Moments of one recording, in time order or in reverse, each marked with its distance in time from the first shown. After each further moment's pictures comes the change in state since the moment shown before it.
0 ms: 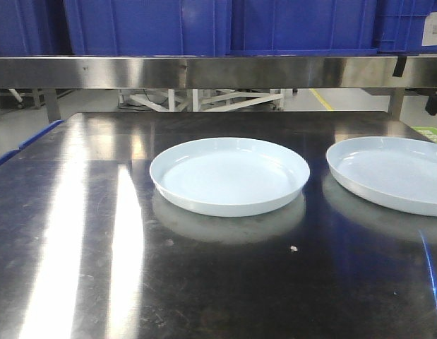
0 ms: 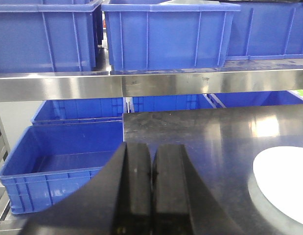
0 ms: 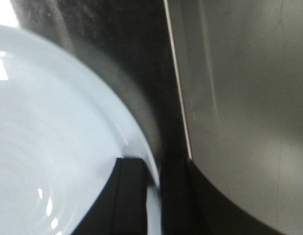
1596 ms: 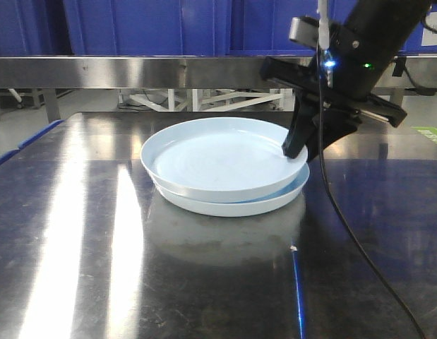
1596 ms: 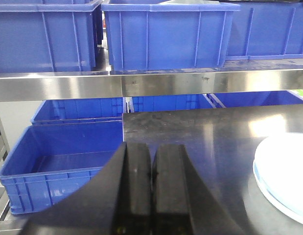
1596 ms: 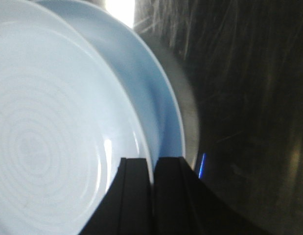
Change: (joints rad) left arm 0.000 0.000 0.000 0.000 0.000 0.000; right arm 0.406 -0.001 -0.033 0.338 -0.128 -0.062
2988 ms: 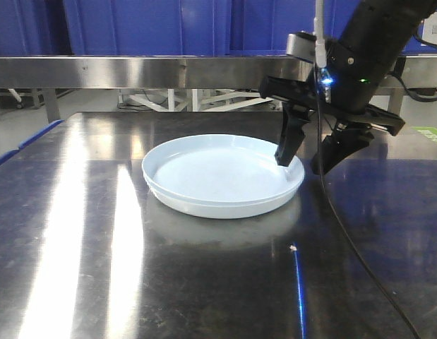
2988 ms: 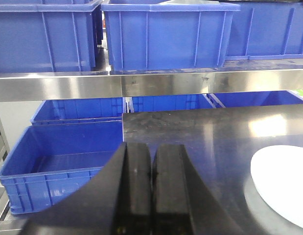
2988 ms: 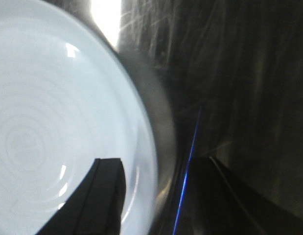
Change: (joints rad) left arm 0.000 0.000 0.000 0.000 0.000 0.000; right arm 0.022 0.031 -0.002 -0.054 -0.023 0.021
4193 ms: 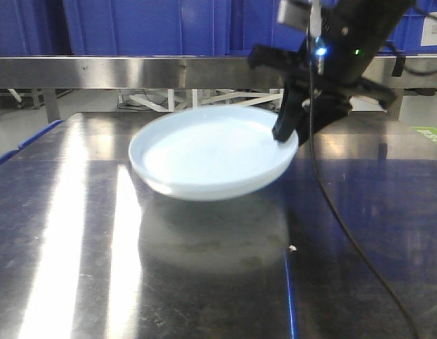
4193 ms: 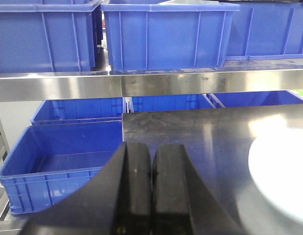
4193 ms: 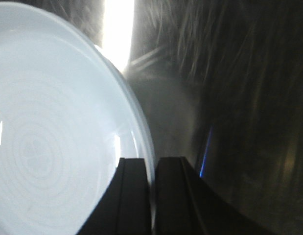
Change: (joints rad) left arm 0.000 0.000 0.000 0.000 0.000 0.000; right arm 0.024 -0.101 -0.004 -0.010 -0.035 0.009
